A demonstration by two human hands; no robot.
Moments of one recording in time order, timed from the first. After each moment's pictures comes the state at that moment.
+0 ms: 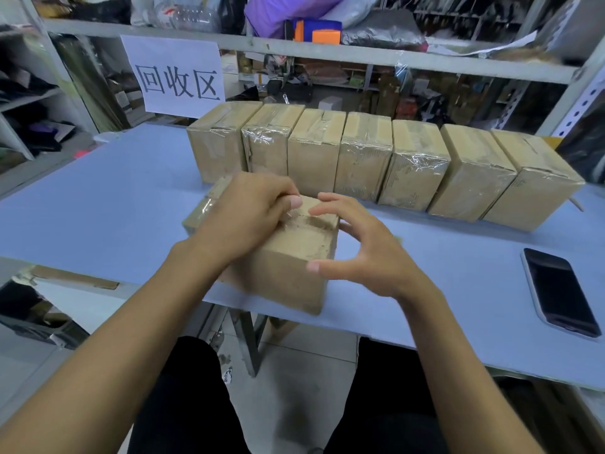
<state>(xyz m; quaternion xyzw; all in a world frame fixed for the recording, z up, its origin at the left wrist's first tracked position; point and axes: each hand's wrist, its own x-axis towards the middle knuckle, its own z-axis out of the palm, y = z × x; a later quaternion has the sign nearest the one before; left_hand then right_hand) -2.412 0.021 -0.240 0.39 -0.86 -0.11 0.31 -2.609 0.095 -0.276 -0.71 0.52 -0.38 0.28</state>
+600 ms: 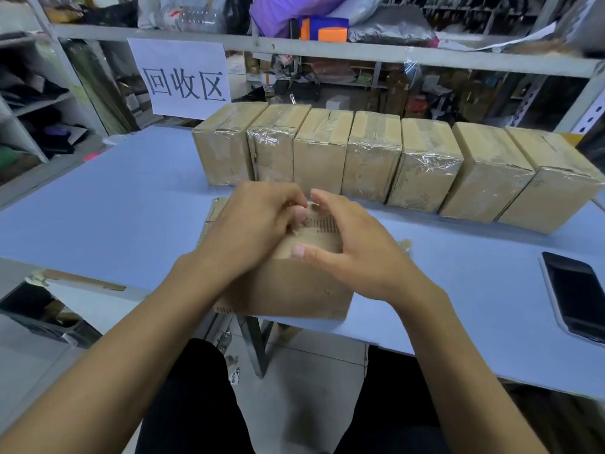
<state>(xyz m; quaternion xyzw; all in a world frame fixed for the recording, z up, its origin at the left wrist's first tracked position) -2.415 0.030 -0.242 0.41 -0.84 -0.11 0.32 -2.588 0.087 -0.259 -0.74 0.58 -0.27 0.17</state>
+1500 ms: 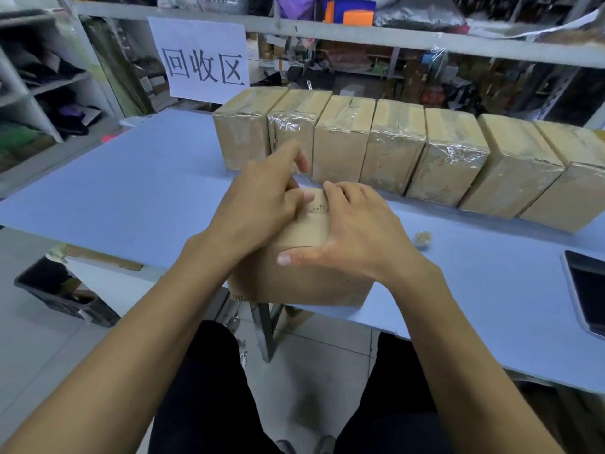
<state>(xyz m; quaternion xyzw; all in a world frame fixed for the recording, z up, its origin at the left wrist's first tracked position) -2.396 0.035 -0.236 0.48 -0.80 -0.16 0.32 -2.554 0.073 -0.257 -0.76 0.65 -0.08 0.01</state>
